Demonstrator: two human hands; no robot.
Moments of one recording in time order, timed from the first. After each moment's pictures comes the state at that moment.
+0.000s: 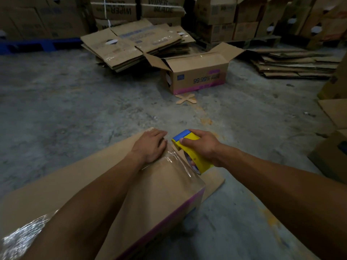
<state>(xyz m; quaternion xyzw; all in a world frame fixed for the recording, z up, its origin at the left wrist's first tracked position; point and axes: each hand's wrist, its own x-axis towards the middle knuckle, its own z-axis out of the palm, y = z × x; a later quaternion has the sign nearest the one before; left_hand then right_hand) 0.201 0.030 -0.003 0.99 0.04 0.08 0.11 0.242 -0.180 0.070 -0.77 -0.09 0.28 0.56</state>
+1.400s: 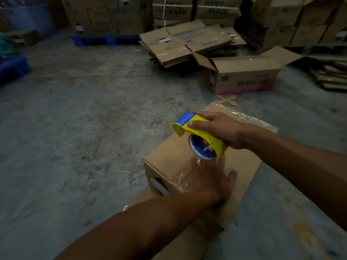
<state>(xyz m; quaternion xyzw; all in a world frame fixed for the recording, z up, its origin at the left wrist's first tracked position) 0.107 -0.144 -0.007 0.96 0.21 0.05 0.18 0.180 -0.150 0.152 -0.72 -0.33 0.37 0.49</state>
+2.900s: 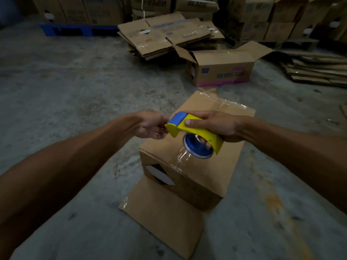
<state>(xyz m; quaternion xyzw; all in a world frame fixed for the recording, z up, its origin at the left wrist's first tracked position) 0.092 -0.003 0.111 0.65 0.32 -0.10 0.68 0.181 -0.203 0.149 -0.71 -0.34 0.46 0.41</state>
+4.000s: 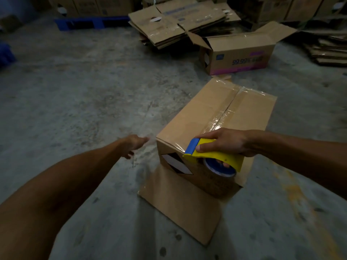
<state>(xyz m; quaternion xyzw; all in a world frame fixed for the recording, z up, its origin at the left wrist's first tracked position) 0.014 0.066 0.010 0.75 0.50 -0.13 0.41 0.138 -0.207 0.112 -0.78 -0.27 0.48 0.29</state>
